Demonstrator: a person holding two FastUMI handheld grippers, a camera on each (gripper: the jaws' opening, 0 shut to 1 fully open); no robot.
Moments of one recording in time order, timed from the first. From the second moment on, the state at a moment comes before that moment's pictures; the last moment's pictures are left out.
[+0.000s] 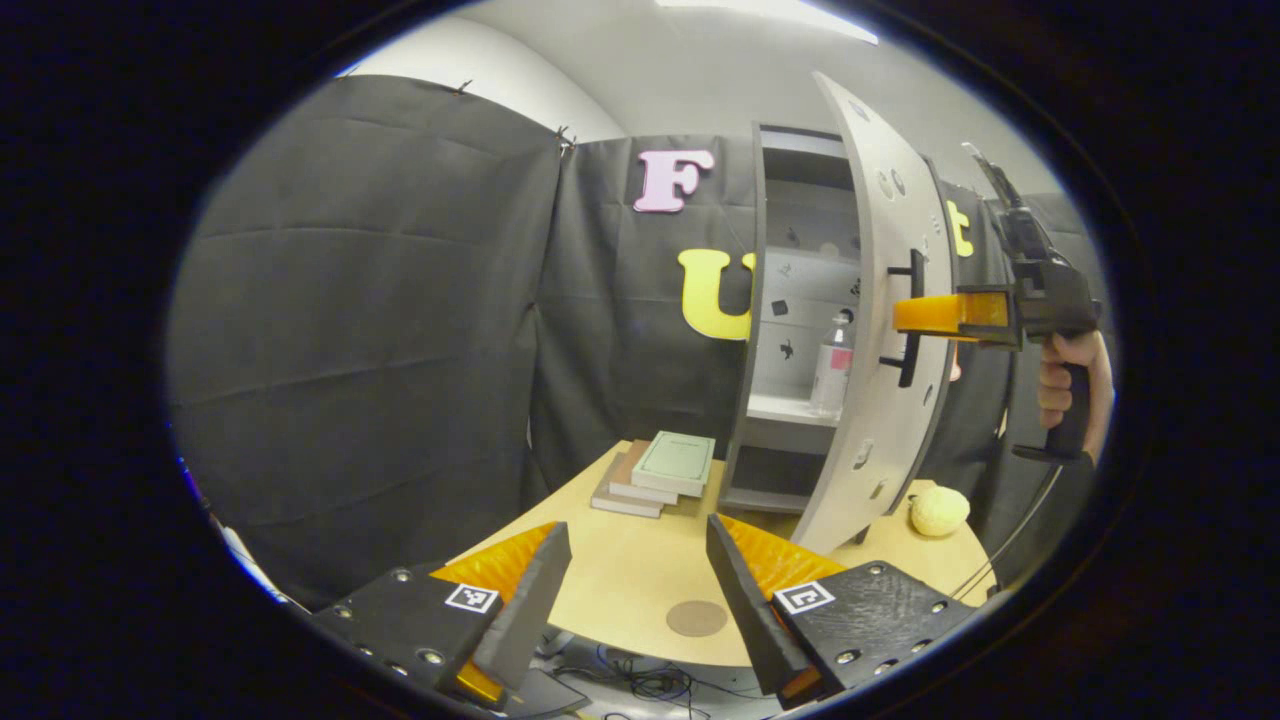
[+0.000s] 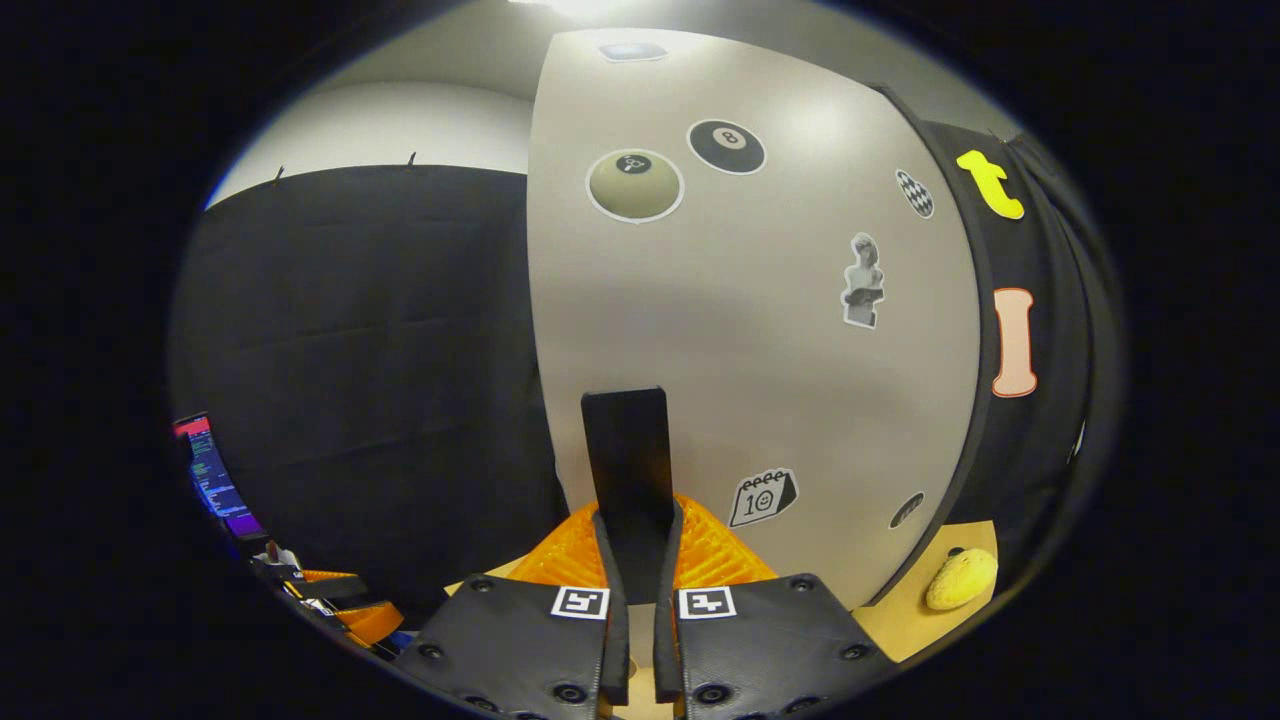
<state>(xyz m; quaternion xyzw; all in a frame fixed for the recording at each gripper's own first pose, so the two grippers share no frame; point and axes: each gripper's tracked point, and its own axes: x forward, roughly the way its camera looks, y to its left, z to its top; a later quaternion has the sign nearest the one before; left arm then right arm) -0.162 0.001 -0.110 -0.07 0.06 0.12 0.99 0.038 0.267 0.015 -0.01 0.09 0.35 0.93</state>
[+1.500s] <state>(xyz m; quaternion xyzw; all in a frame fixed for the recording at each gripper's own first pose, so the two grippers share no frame) -0.002 -0.149 -0.074 -0.03 0.06 -0.06 1.00 0.034 0.137 0.023 0.11 0.06 0.17 0.98</state>
